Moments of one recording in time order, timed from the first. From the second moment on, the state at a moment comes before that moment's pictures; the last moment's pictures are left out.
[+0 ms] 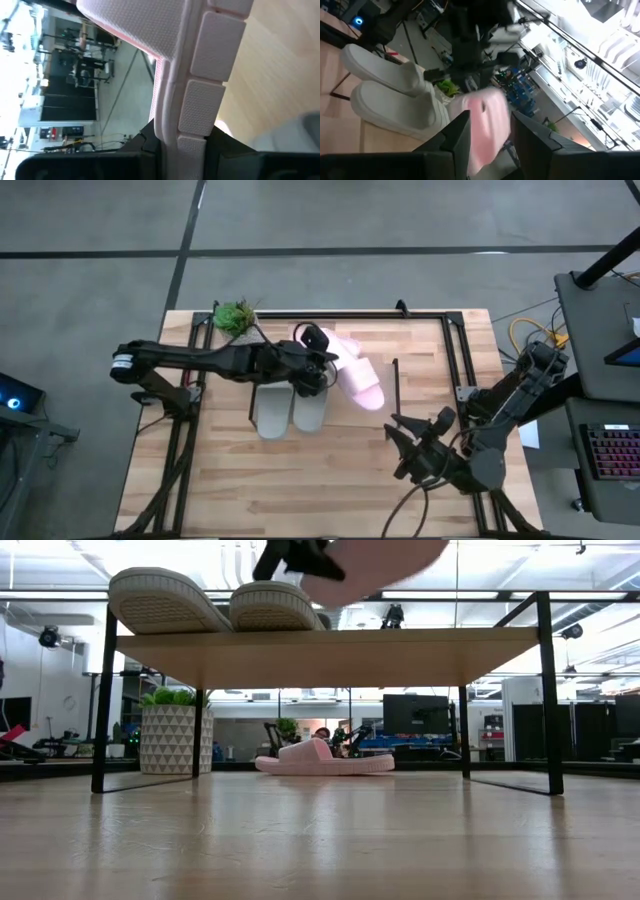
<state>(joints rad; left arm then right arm) -0.01 1.50 1.38 -0.29 -0.40 1.08 0.88 1.43 1.05 0.48 1.54 -0.94</state>
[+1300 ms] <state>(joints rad) -0.04 1.50 1.32 -0.11 -0.40 1.13 0.87 0.79 0.54 0.64 0.90 -0.57</state>
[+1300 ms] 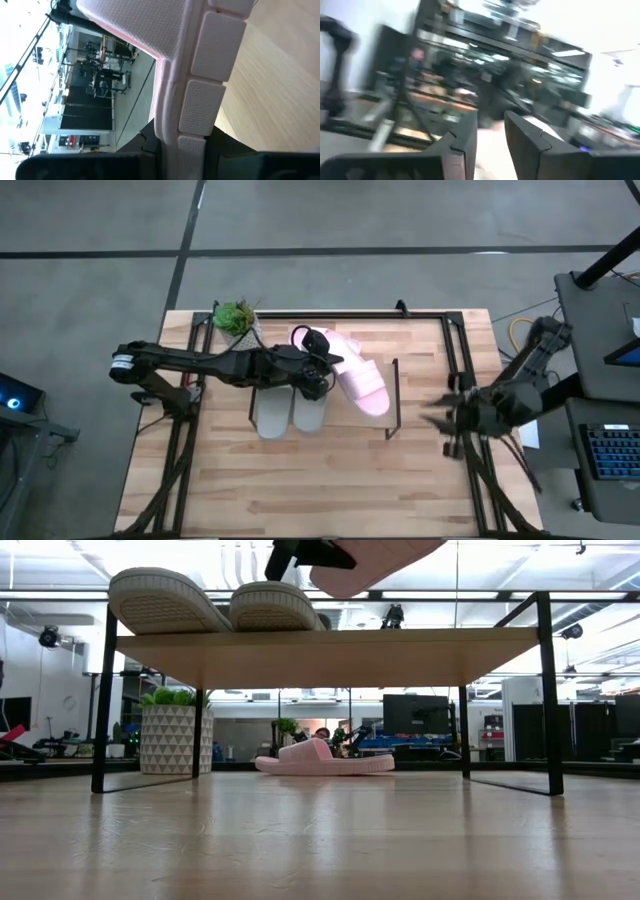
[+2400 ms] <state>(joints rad) -0.03 1.38 1.26 -0.22 -0.46 1.00 -0.03 0.98 0.84 0.29 -0.08 -0.42</state>
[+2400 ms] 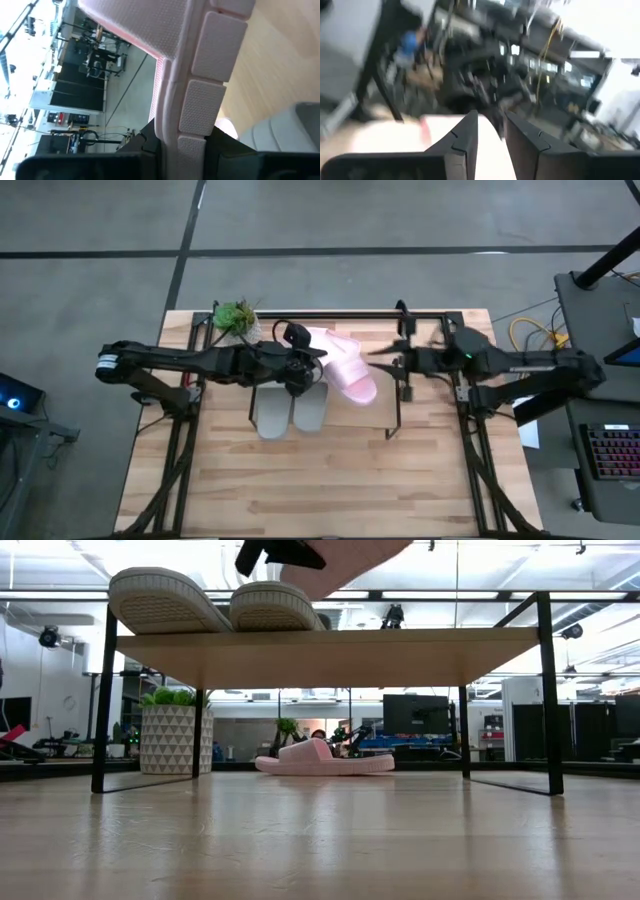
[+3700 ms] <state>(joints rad) 0.03 1.12 0.91 -0.01 -0.59 0.95 -0.48 1.56 1.86 -0.79 0.49 -0.88</state>
